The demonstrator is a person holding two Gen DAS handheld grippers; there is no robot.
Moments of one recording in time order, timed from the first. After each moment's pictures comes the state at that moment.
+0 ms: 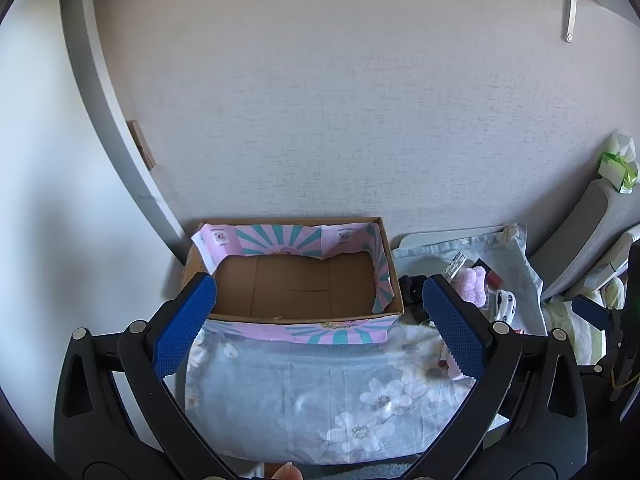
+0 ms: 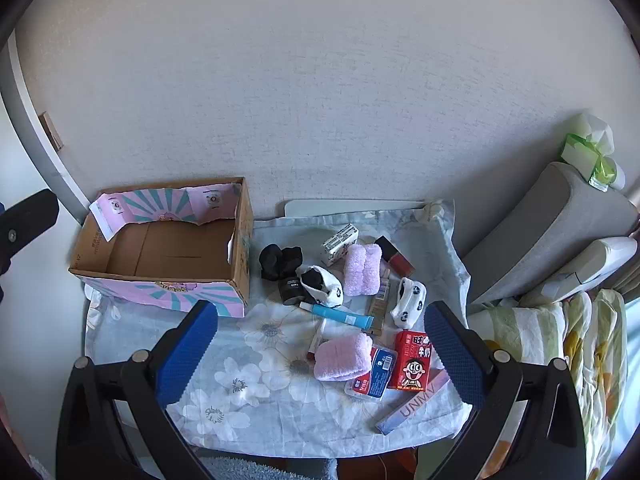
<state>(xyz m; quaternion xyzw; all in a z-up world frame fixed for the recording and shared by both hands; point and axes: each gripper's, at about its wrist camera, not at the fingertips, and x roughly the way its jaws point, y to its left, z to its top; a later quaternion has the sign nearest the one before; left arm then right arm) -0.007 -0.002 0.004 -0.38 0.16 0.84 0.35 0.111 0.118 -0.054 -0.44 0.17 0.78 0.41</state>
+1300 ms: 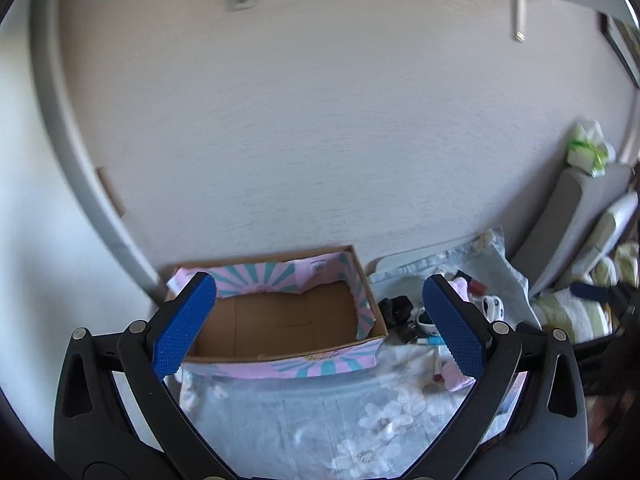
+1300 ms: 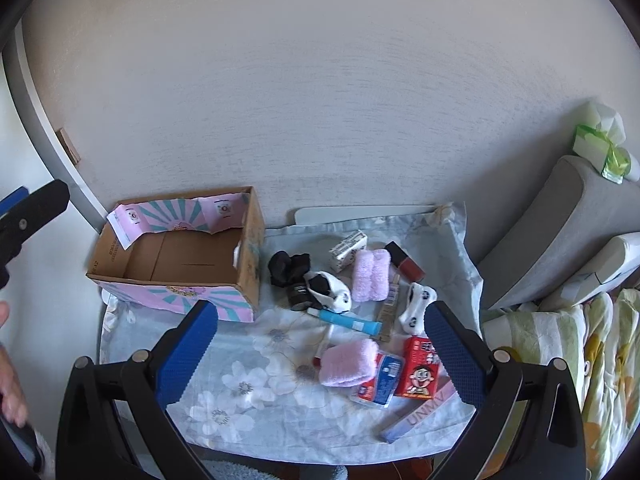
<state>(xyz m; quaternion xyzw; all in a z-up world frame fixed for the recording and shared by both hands) 0.003 0.017 -0.001 -0.31 0.16 0.83 0.43 0.145 0.136 -0.050 -0.40 0.20 0.81 0.37</state>
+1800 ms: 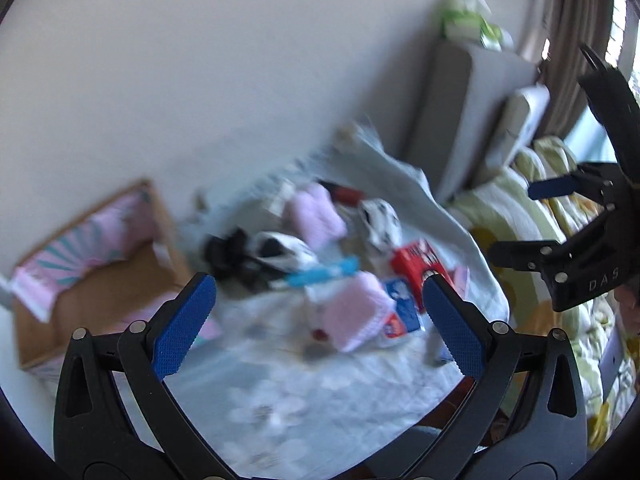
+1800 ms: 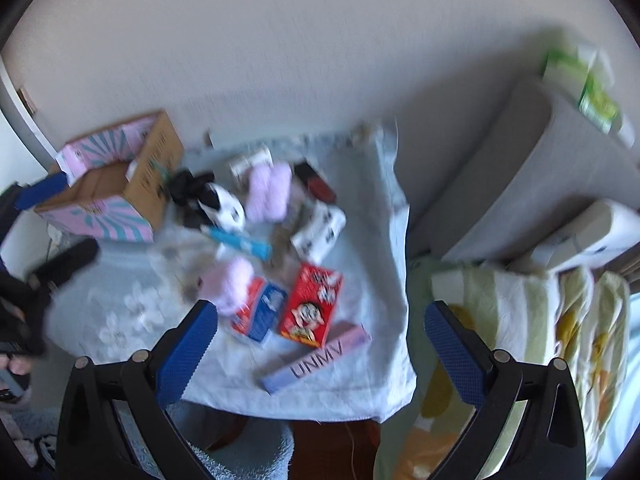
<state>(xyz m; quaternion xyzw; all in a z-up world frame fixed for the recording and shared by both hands) 0.126 0.111 -0.138 -0.34 0.25 0.69 0.59 0.257 0.198 -0.117 -0.50 0.20 0.75 0.37</state>
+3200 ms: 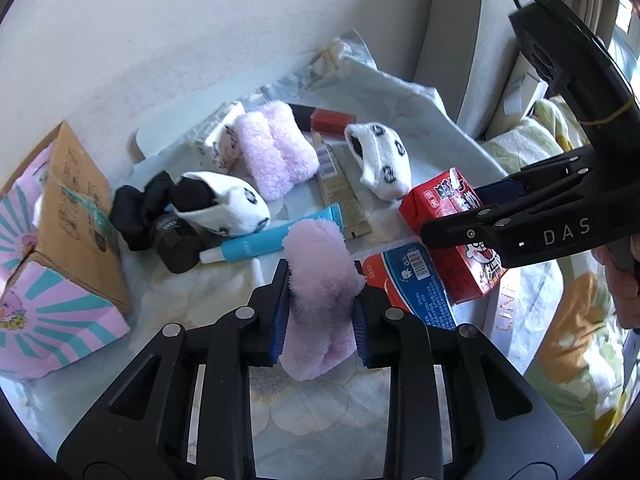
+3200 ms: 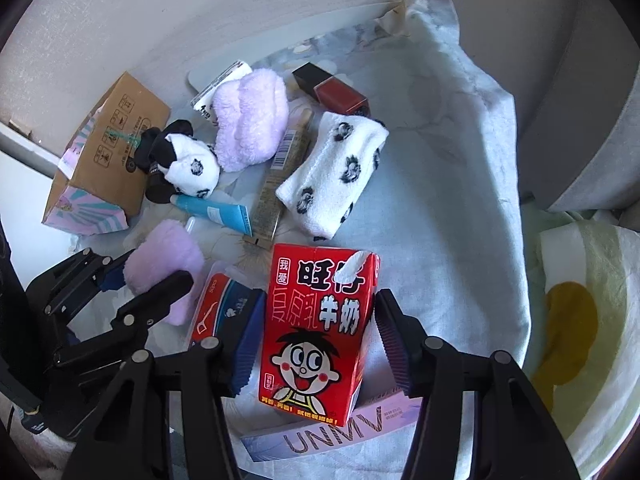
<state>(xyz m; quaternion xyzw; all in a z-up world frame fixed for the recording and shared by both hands) 0.147 0.150 -0.240 -0.36 0.29 0.67 0.57 0.242 0.263 -0.265 -0.49 0.35 0.75 0.26</state>
